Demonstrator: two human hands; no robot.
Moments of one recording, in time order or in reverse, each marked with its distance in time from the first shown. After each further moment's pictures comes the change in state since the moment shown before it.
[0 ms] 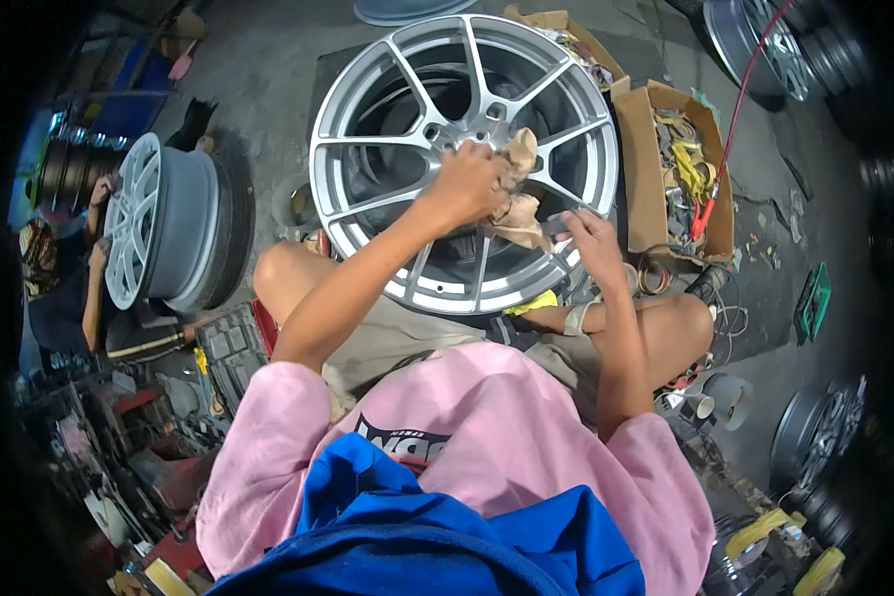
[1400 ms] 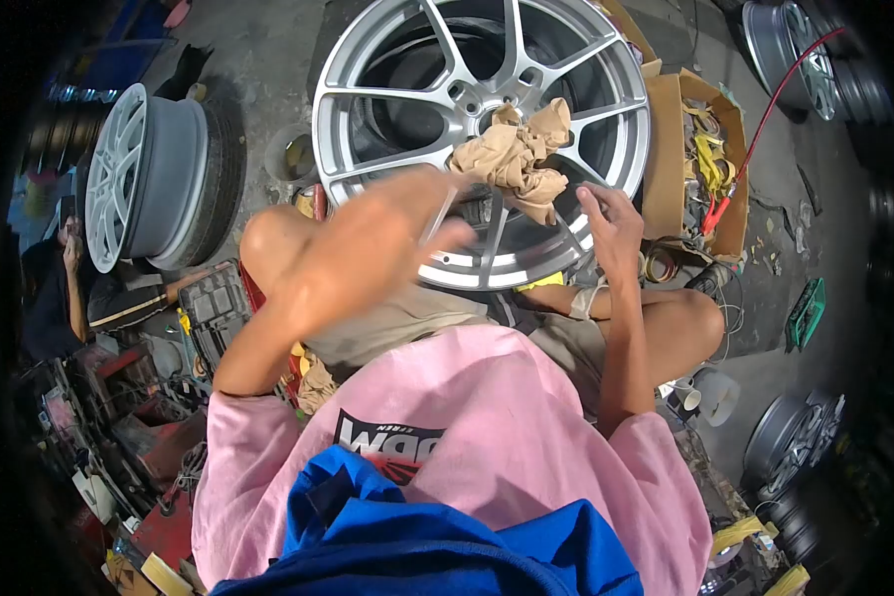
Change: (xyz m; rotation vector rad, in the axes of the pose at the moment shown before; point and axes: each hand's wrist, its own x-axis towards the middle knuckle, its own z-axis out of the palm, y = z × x) left_hand -0.146 0.014 -0.134 -0.307 0.101 0.083; right_hand 0.002 0.005 0.019 -0.180 0.212 -0.091
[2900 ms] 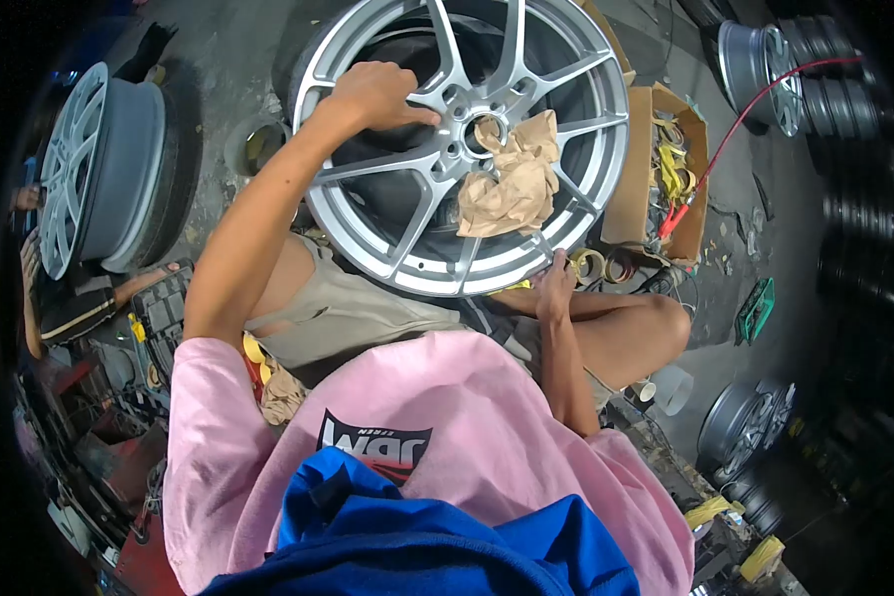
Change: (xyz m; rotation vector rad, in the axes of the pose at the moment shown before) left_hand 0.114 -0.179 0.020 0.375 -0.244 -0.234; right_hand -0.074 0.125 0.030 0.471 0.227 0.652
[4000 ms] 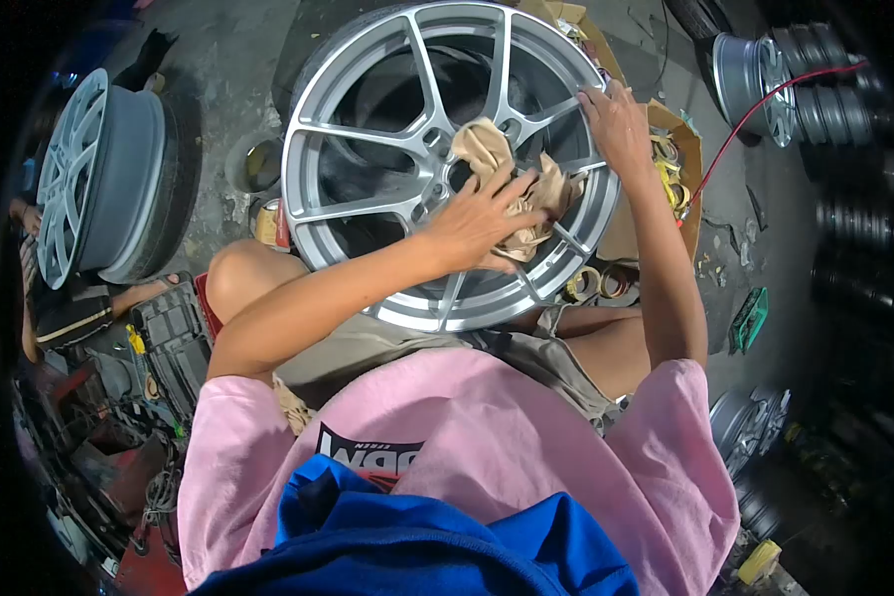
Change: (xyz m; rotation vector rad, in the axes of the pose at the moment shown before) left_hand -0.050 0.132 0.091 -0.254 0.406 0.425; right_hand 0.048 -0.319 0.149 -1.417 -0.102 -1.553
